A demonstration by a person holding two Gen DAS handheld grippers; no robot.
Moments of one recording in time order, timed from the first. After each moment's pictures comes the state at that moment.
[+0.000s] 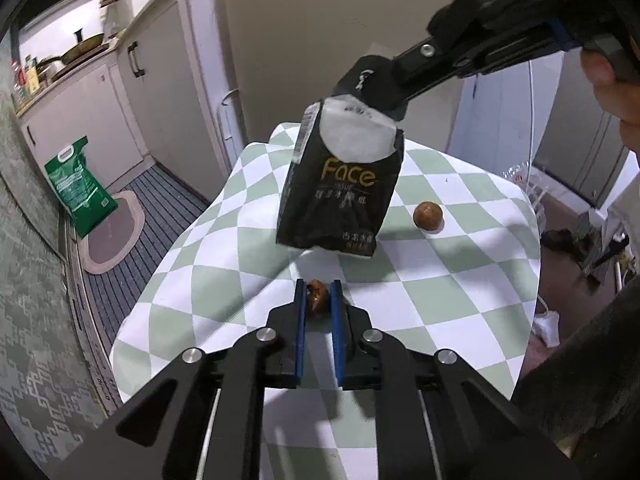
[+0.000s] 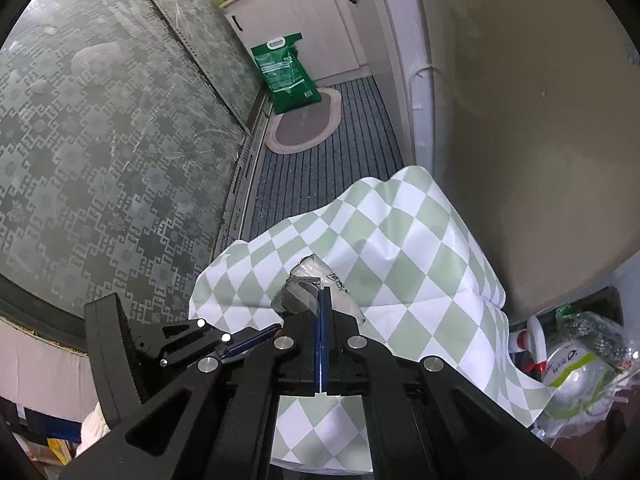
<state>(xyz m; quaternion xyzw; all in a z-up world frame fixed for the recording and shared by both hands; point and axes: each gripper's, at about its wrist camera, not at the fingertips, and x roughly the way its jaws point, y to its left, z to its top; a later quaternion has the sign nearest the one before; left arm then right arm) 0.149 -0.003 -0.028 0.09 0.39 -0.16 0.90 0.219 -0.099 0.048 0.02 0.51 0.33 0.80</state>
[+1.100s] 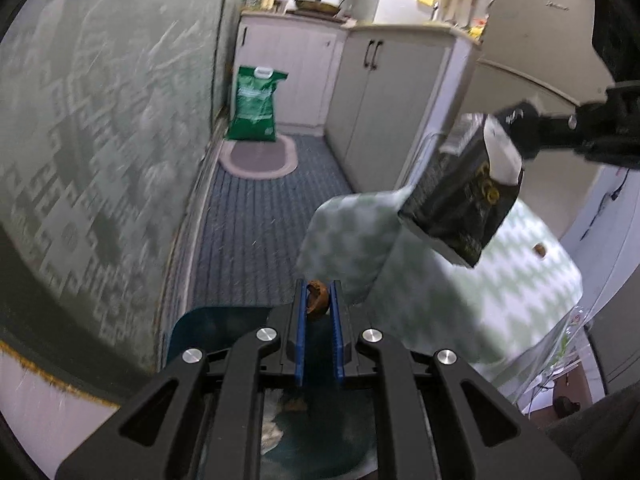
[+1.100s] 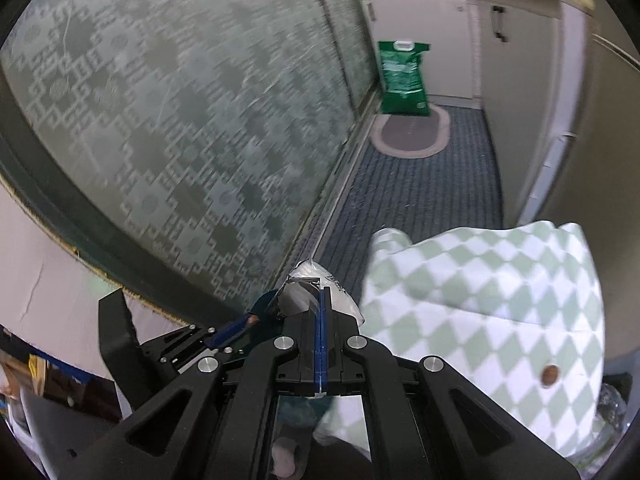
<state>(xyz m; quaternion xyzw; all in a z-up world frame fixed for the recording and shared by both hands) -0.025 0.149 -0.026 -0.15 0.34 0.13 0.92 0.101 0.036 0.080 -0.08 0.45 0.47 0.75</state>
